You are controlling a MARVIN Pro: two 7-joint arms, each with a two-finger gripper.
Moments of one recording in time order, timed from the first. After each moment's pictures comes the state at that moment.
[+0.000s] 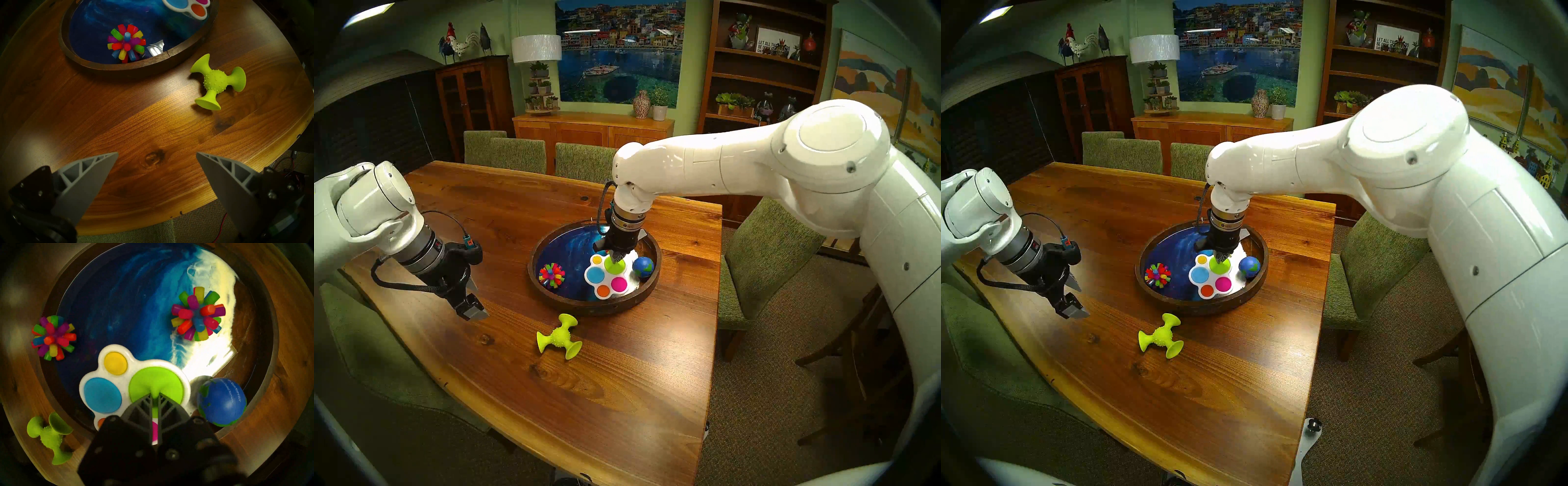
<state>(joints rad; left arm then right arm) -0.98 -0.10 1.07 -1.93 -0.72 0.96 -0.86 0.20 -1.60 -0.75 -0.85 2.52 0.88 -0.21</state>
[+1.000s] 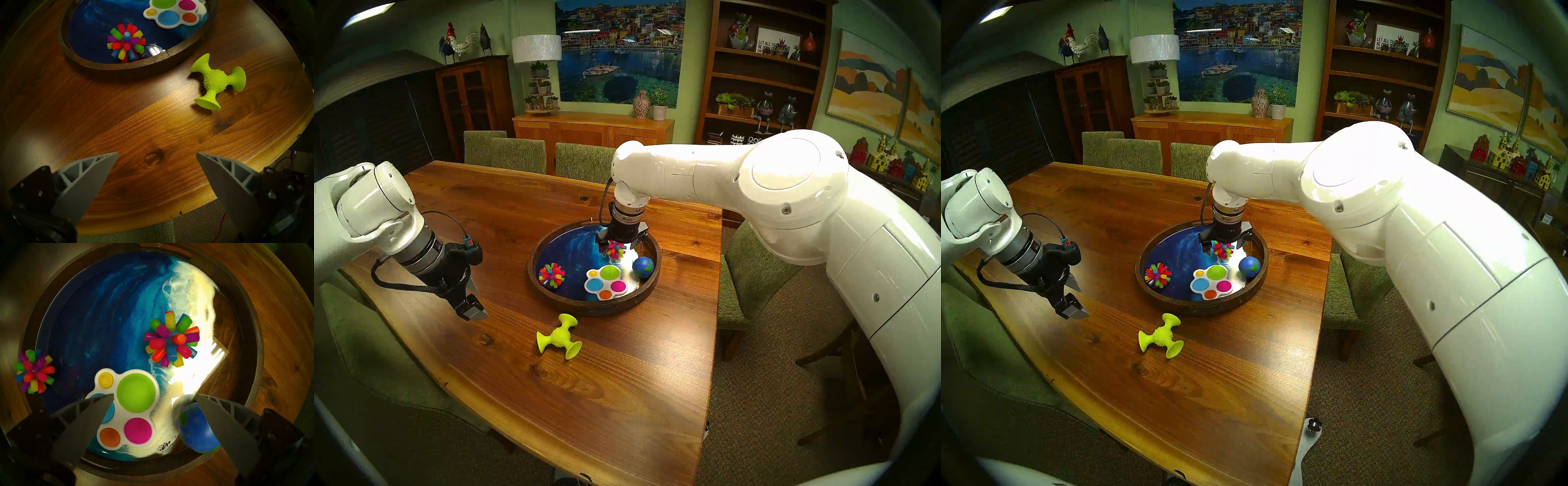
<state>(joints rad) -0.98 -0.10 1.07 -1.93 -0.72 0.96 -0.86 0.10 -1.71 -0.80 -0.54 2.48 0.96 -0.14</state>
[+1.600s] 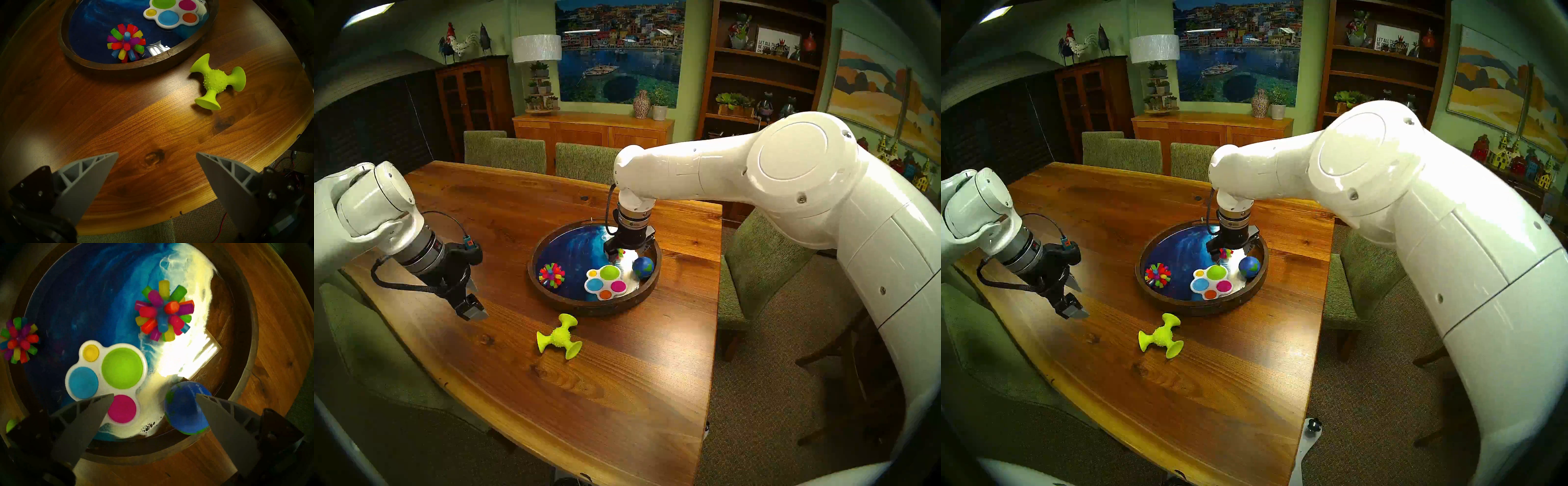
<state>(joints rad) -0.98 -0.10 1.07 -1.93 -0.72 0.96 -0.86 0.18 -1.69 -0.93 -0.71 2.48 0.96 -0.07</state>
